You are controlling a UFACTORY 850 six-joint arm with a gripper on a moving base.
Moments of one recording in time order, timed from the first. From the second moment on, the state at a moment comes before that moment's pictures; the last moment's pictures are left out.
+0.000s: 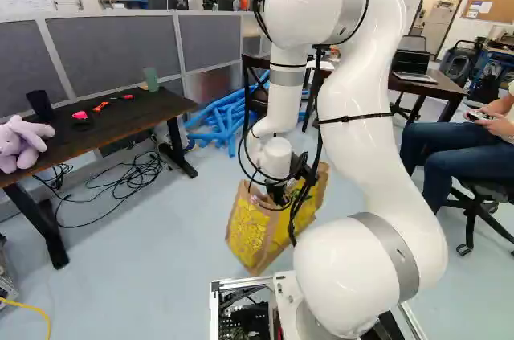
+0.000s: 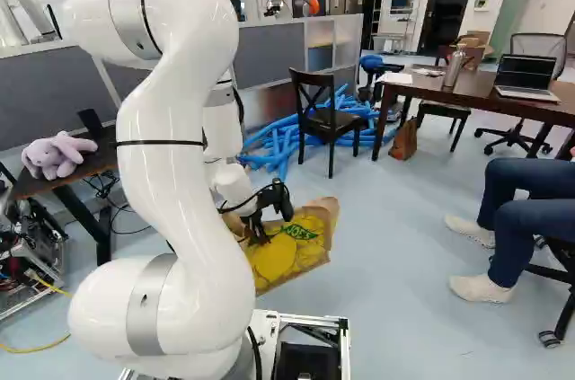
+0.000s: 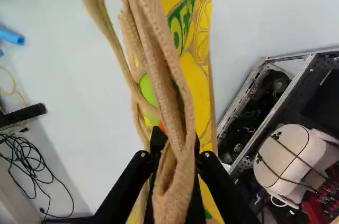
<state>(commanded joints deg) 8.7 -33.1 -30.8 36.6 12.2 36.7</state>
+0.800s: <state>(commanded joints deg) 7.7 -23.8 -29.5 28.4 7.8 36.7</state>
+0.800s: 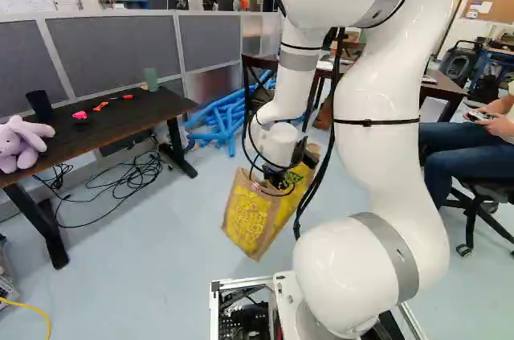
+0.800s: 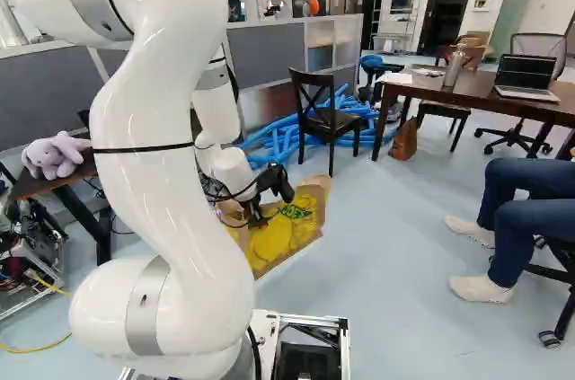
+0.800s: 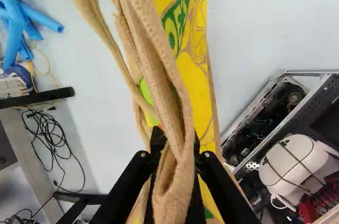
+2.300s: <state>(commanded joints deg) 1.4 -5.6 -27.0 15.1 -10.0 36.7</state>
